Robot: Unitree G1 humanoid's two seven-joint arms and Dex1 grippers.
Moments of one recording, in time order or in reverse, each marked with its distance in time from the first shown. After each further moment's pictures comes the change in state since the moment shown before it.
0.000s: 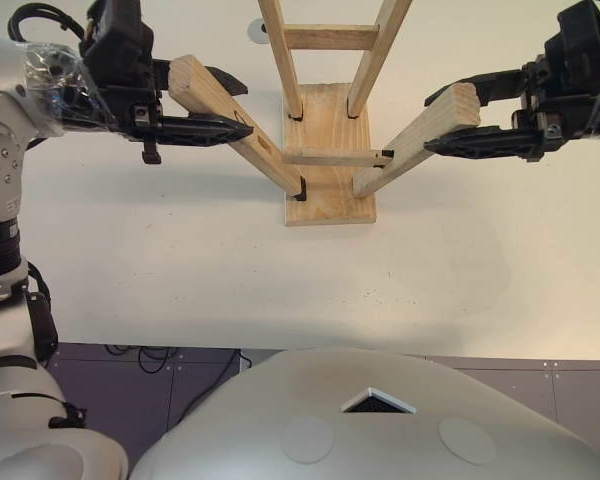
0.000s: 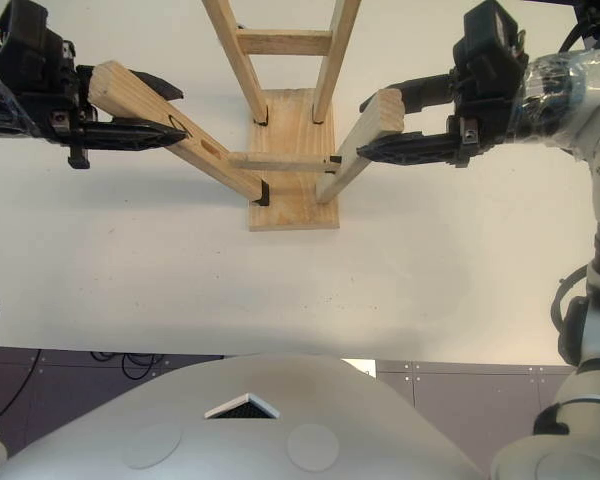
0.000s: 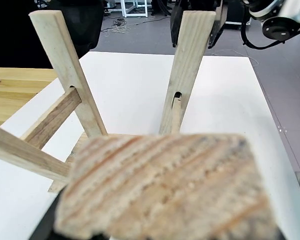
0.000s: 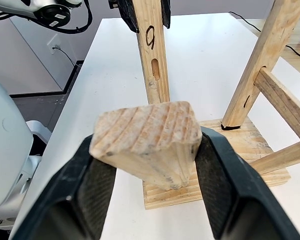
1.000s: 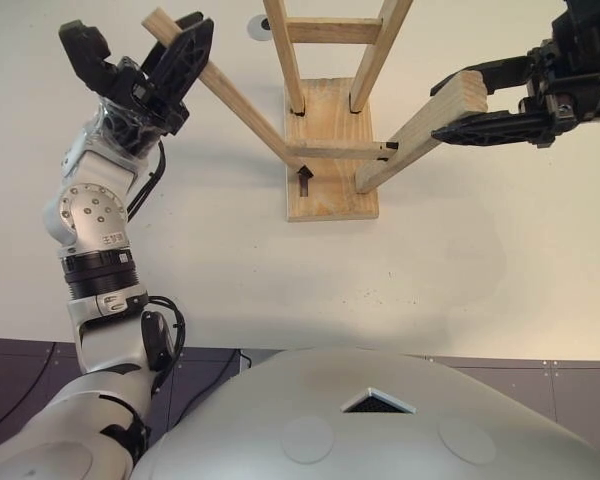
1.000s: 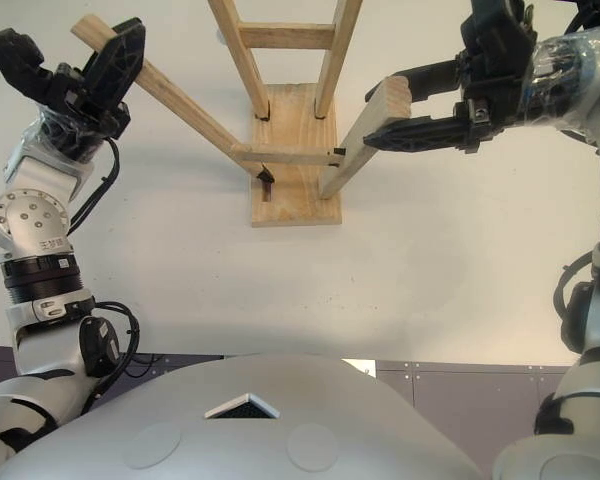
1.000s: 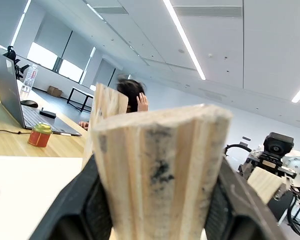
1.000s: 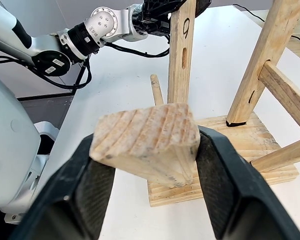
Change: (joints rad) left arm 0.214 -0.526 0.319 0.236 -0.295 -0.116 0.380; right arm -0.094 -0.001 0.031 0.101 -0.018 0.022 0.071
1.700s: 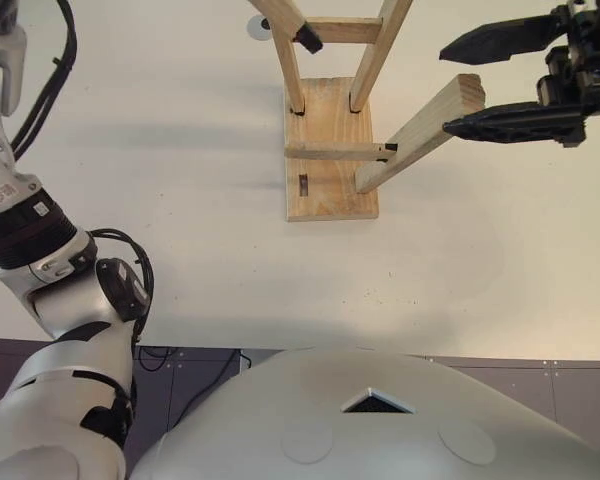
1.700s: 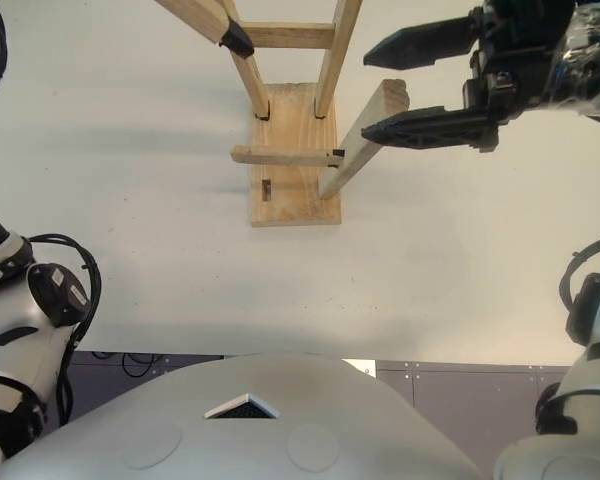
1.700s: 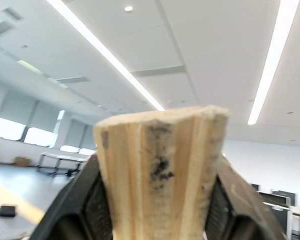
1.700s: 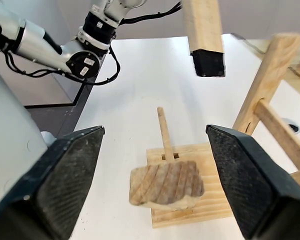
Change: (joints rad) left arm -0.271 0.112 0.160 -0.177 -0.307 0.097 0.266; right arm -0.028 -0.009 -0.063 -0.059 0.077 0.064 -0.026
